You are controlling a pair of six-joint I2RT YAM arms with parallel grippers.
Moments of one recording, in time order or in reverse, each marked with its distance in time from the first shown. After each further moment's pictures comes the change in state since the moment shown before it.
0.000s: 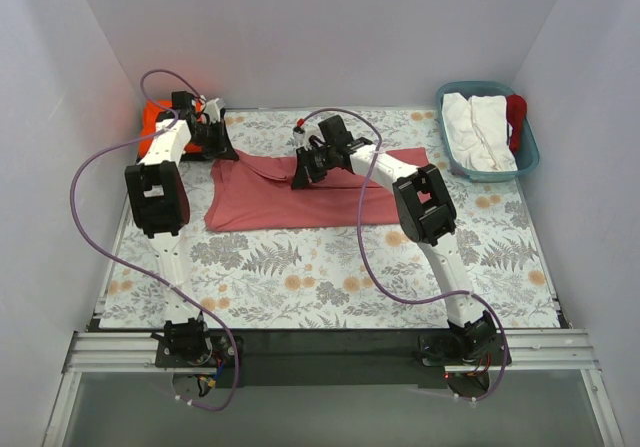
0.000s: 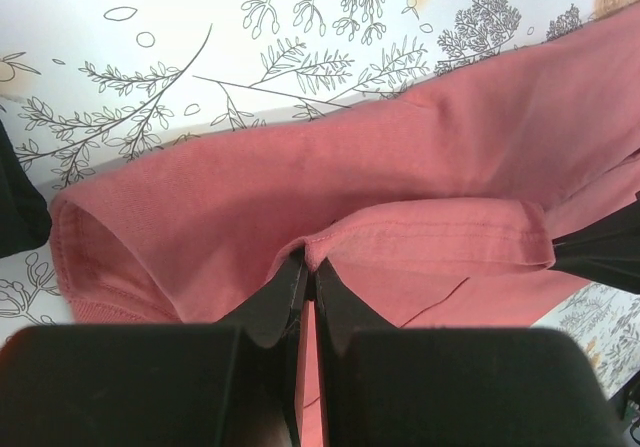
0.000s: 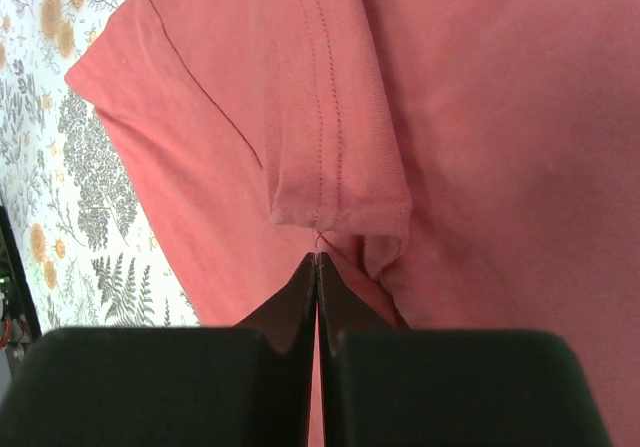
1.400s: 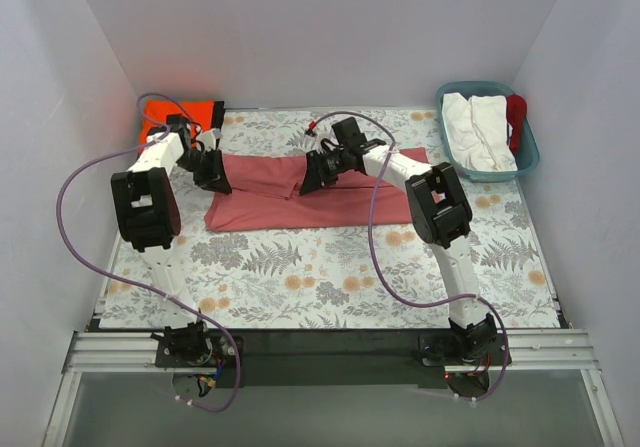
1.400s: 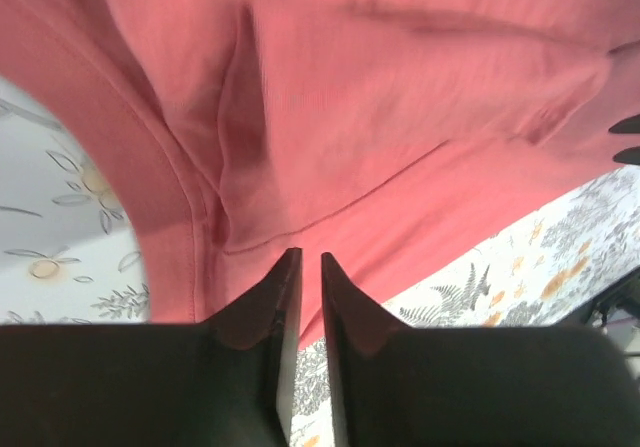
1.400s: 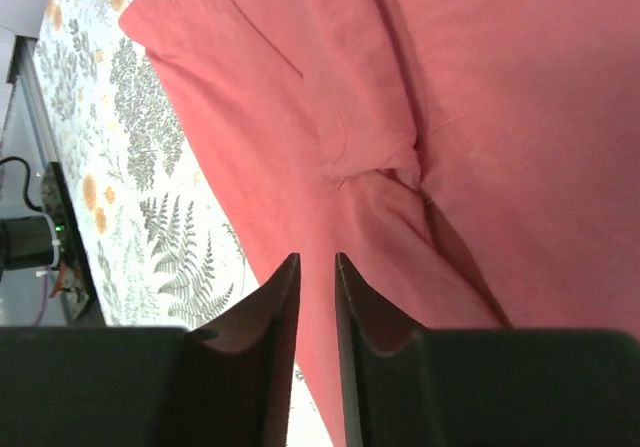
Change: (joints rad) left arm 0.024 -0.206 -0.319 -0.143 -0.058 0.051; right arm -0.039 -0.124 -0.174 0.002 -0.096 -0.002
